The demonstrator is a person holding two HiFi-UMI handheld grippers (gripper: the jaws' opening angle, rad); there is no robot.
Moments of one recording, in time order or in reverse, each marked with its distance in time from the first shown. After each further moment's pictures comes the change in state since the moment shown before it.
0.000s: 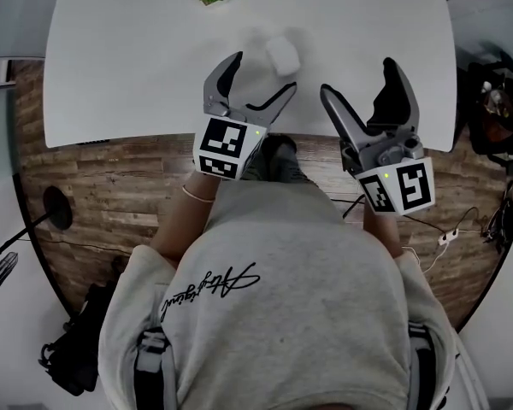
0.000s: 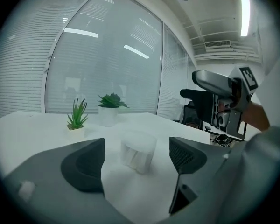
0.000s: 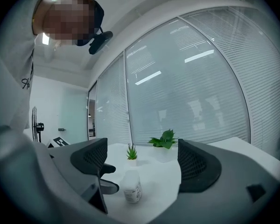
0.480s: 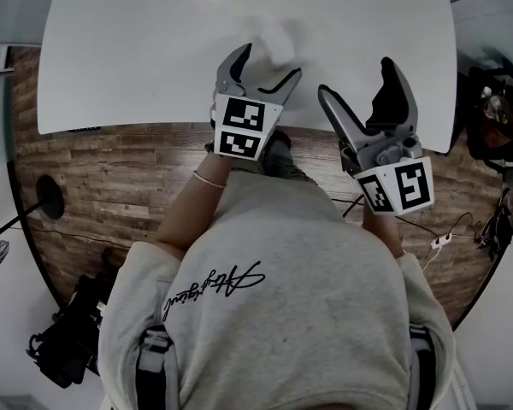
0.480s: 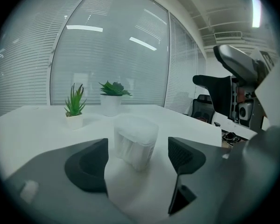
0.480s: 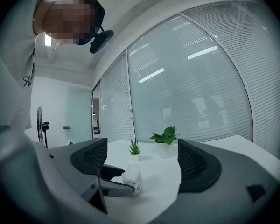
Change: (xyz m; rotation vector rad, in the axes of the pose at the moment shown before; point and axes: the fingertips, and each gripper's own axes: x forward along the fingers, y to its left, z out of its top) left arm 0.033 -0.004 -0.027 -0.035 0.091 0.101; right arm -0.009 -0.001 -0.011 -0.002 0.030 0.051
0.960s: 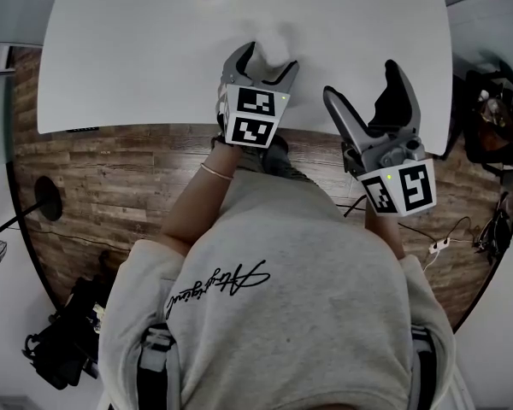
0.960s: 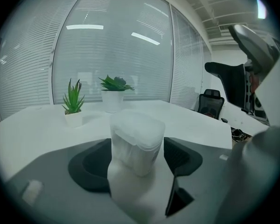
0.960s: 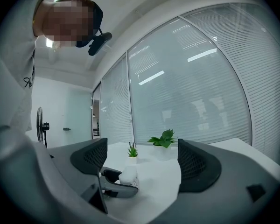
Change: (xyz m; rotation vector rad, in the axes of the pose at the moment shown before) left arm 0.025 0.002 -0.006 0.007 0.054 0.072; right arm -0.010 -0.011 0.008 -0.008 -0.022 0.001
